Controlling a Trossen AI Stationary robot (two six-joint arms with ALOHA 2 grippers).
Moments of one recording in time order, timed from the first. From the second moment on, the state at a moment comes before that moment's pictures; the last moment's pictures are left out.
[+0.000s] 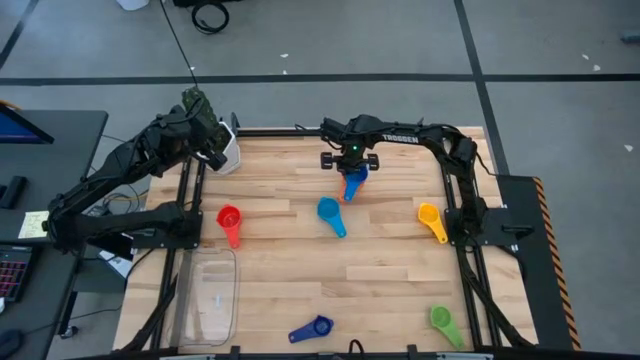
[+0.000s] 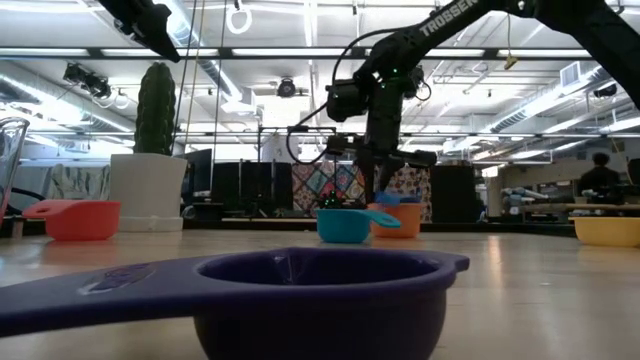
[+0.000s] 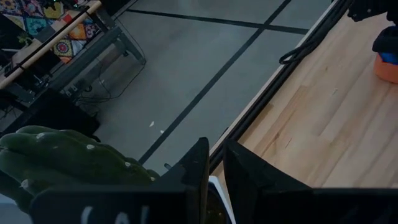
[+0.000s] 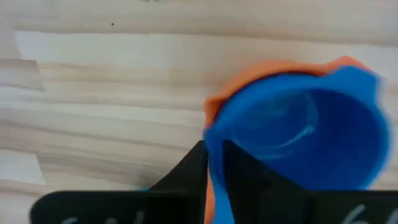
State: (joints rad) left arm 0.56 0.78 1.03 -0.75 -0.44 0.25; right arm -0.47 2.04 1.64 -1.00 -0.13 1.09
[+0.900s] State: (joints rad) left arm 0.56 0.78 1.03 -0.80 -0.44 0.25; right arm -0.41 1.80 1.83 -0.85 -0.17 0.54
